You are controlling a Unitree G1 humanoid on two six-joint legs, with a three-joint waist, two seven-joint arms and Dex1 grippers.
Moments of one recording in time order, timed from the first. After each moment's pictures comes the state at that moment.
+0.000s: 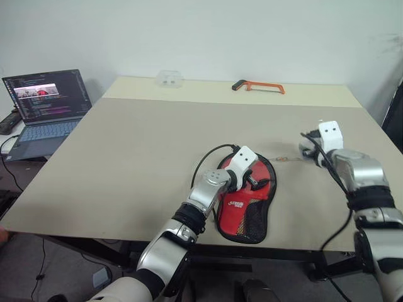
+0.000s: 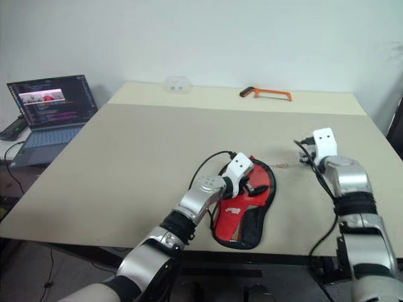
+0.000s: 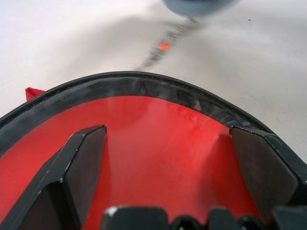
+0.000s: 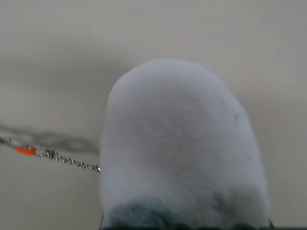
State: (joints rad) left arm -0.82 -0.05 -0.27 0.67 0.03 0.28 -0.58; right arm -0.73 -0.63 -0.02 0.47 0.10 0.75 0.44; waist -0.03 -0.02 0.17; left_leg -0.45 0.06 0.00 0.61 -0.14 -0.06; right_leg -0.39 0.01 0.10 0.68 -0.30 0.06
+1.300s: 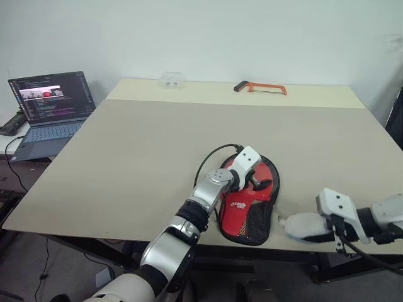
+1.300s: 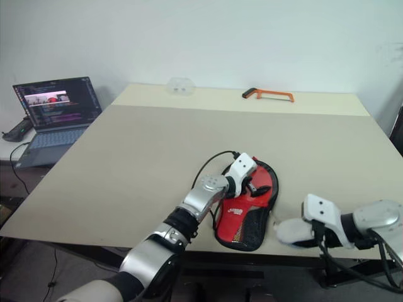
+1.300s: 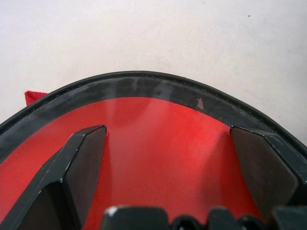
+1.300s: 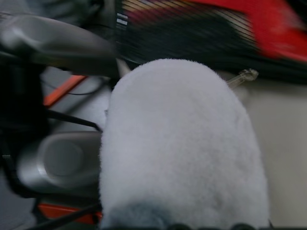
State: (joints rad) left arm -0.86 -0.07 -0.27 0.77 0.04 0.23 -0.60; right arm 0.04 -1.13 -0.02 -0.57 0.45 0.63 1.21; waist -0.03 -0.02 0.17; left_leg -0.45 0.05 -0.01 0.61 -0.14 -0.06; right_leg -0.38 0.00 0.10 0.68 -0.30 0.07
